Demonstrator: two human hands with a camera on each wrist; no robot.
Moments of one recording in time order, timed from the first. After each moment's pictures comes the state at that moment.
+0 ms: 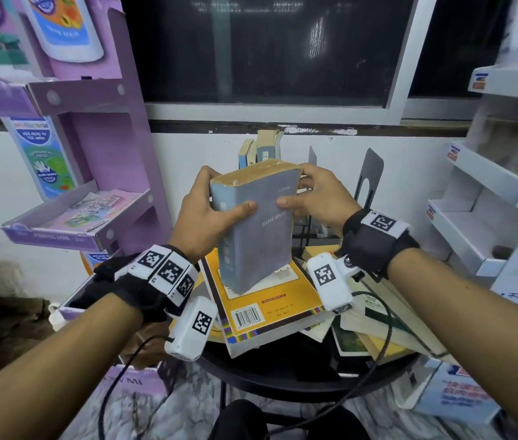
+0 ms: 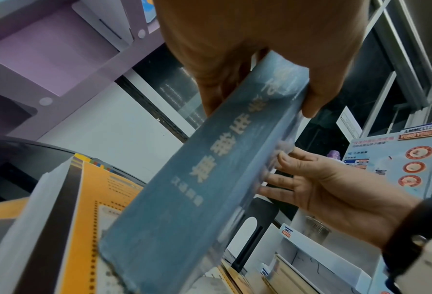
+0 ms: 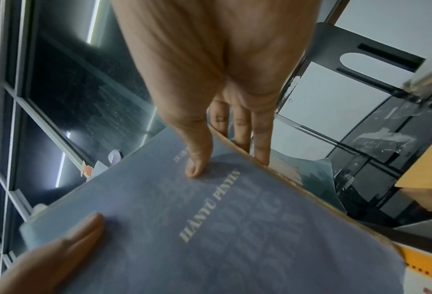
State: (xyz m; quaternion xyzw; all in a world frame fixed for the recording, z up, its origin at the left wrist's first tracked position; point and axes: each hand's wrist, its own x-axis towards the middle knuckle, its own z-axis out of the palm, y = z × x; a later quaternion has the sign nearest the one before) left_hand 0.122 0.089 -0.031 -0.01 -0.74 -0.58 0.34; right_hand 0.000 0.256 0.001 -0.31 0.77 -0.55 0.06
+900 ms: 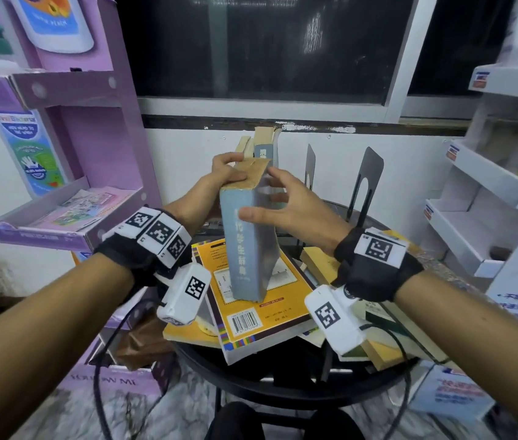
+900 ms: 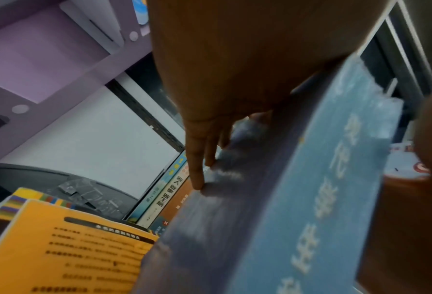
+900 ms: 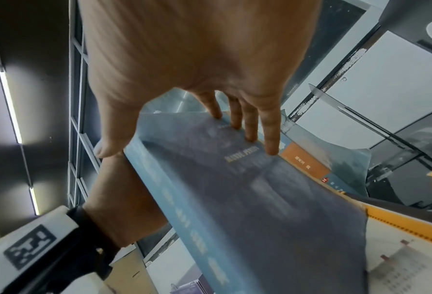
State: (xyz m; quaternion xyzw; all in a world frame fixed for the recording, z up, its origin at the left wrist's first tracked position) left_hand 0.094 0.081 0.005 0.04 -0.71 -0.69 0.13; right_hand 0.045 0.248 0.003 -0.40 0.78 -0.47 0.07
